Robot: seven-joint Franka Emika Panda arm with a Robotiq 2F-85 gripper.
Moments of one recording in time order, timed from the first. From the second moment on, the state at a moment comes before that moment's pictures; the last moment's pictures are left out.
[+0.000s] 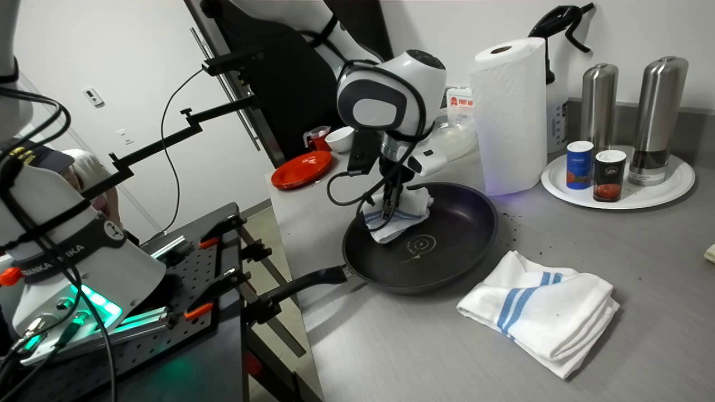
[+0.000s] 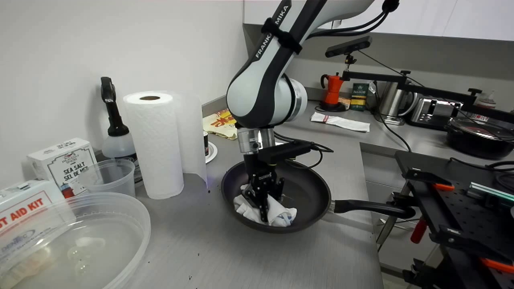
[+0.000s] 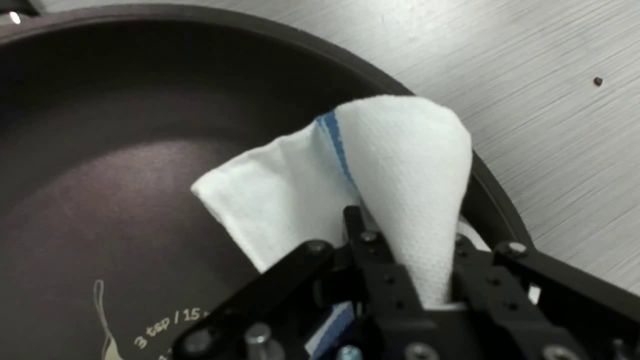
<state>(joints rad) -0.11 0.90 0.04 -1.83 0.33 2.33 0.14</state>
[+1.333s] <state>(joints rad) -0.05 0.91 -0.13 -1.85 0.17 2.56 0.17</state>
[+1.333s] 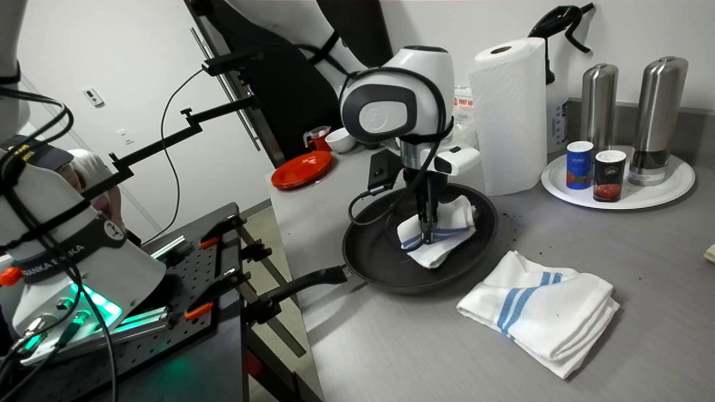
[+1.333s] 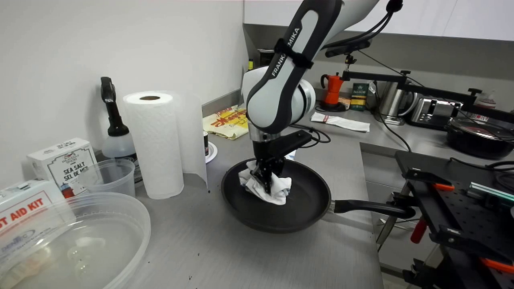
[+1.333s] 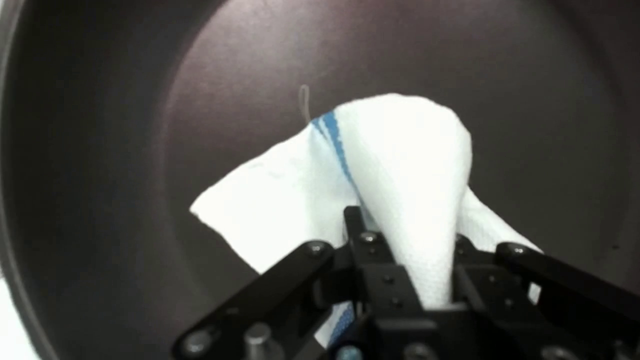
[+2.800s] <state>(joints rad) 0.15 0.92 -0.40 -1.87 -0.05 2.74 0.32</state>
